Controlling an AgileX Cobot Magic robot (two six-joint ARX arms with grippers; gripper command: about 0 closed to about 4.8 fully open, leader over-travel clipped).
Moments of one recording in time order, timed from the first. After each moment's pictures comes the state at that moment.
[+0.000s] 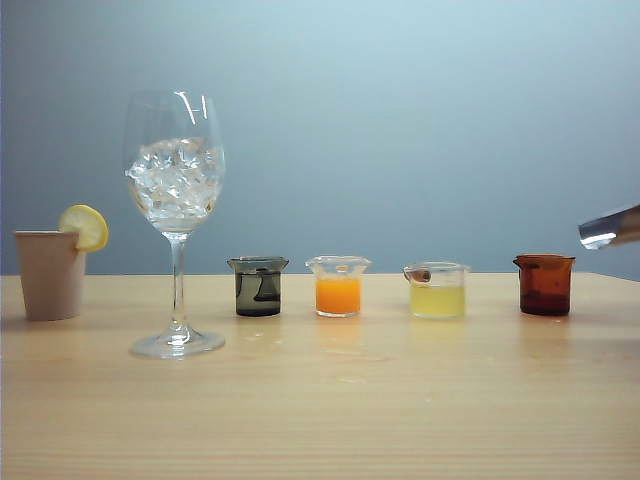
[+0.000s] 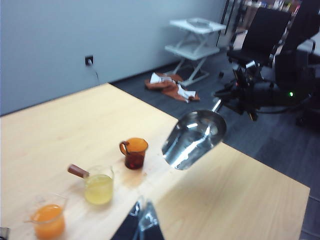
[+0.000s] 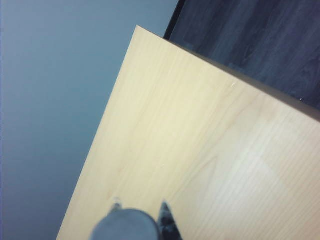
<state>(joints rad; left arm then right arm) -0.72 0.86 0.93 -0.15 0.24 -0.06 -0.56 1.31 0.82 0.07 -0.46 0.92</state>
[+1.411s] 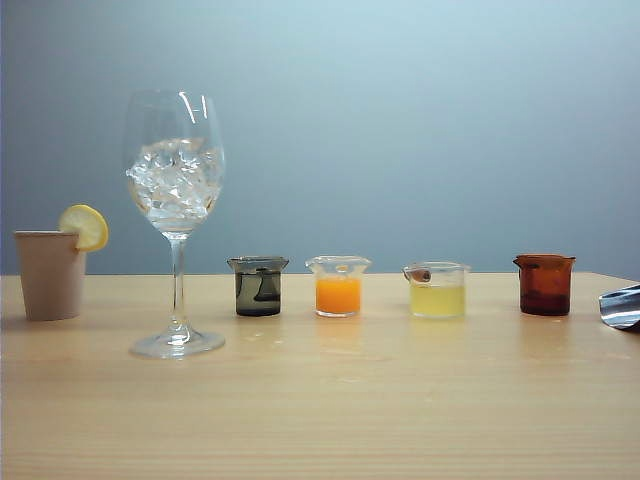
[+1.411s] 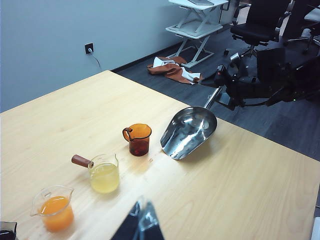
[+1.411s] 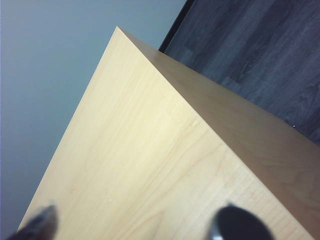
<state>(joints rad) -0.77 0.89 0.93 -0.18 0.20 0.03 -0.62 1.70 0.82 0.48 -0.53 0.79</state>
